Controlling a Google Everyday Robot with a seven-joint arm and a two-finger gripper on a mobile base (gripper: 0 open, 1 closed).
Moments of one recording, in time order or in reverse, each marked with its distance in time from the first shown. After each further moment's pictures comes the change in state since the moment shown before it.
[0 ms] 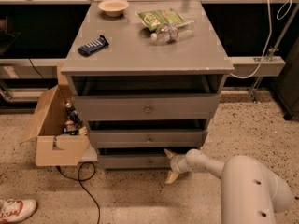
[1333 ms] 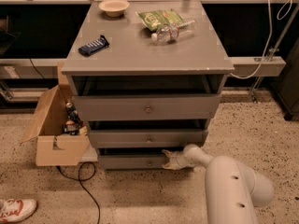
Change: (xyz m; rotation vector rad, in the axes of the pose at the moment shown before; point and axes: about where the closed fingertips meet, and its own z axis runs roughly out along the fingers) arm 0.030 -0.007 0.031 -0.074 0.032 -0.008
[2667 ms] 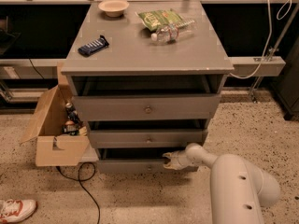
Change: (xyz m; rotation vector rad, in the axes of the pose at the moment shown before) arm -0.016 -0.004 -0.019 -0.003 -0.025 -0.004
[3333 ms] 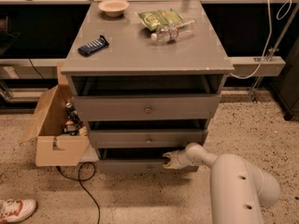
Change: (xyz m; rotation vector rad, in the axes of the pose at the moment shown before) arm 0.000 0.000 0.000 0.000 0.000 0.000
